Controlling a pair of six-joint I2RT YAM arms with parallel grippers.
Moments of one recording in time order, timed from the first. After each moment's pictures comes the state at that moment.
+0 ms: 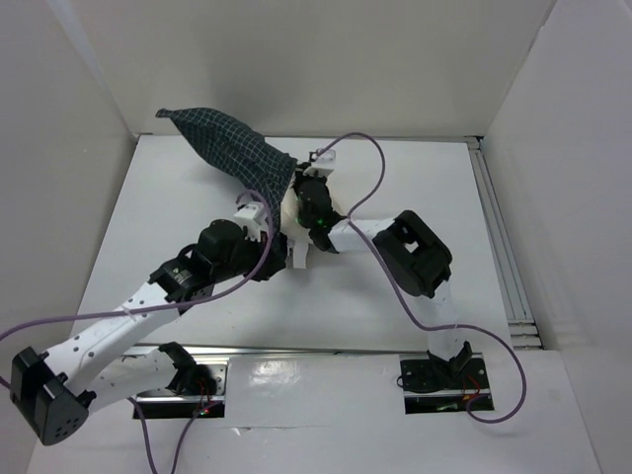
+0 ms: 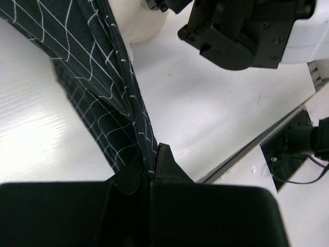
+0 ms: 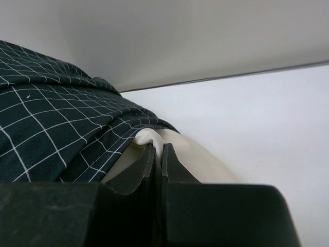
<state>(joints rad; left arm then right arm) -0.67 0.94 0.78 -0.37 0.10 -0.50 0.75 2.15 1.36 0.88 0.72 0.22</state>
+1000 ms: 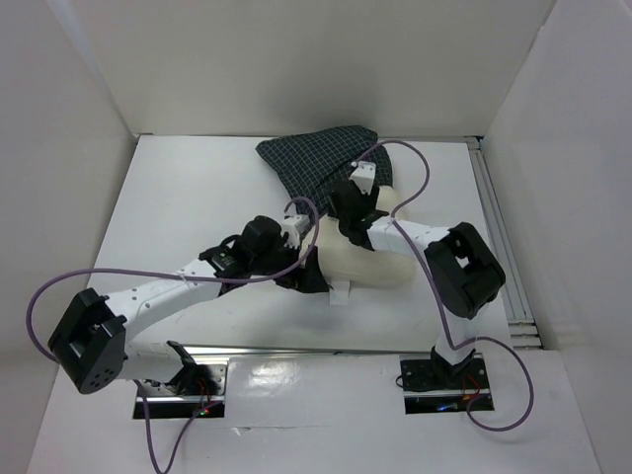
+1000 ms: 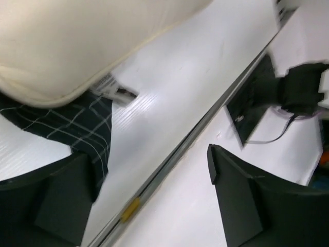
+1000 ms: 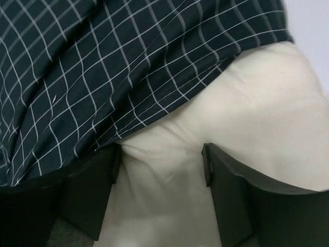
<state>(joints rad) -0.73 1.30 0.82 -0.16 0.41 -0.55 0.62 1.79 1.10 0.11 0.71 0.49</state>
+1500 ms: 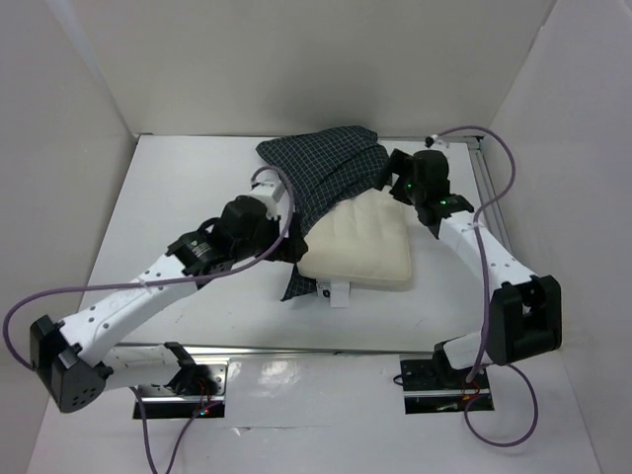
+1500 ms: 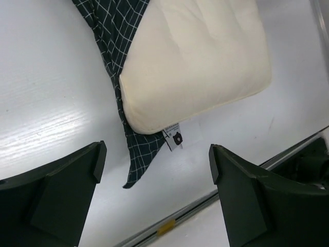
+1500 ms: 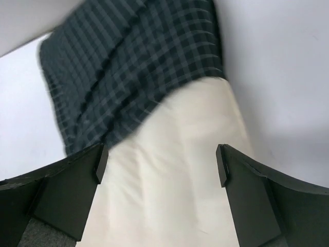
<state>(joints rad) -0.74 1.13 1.05 -0.51 -0.08 -0.53 0.27 1.42 1.10 -0.16 0.12 0.56</state>
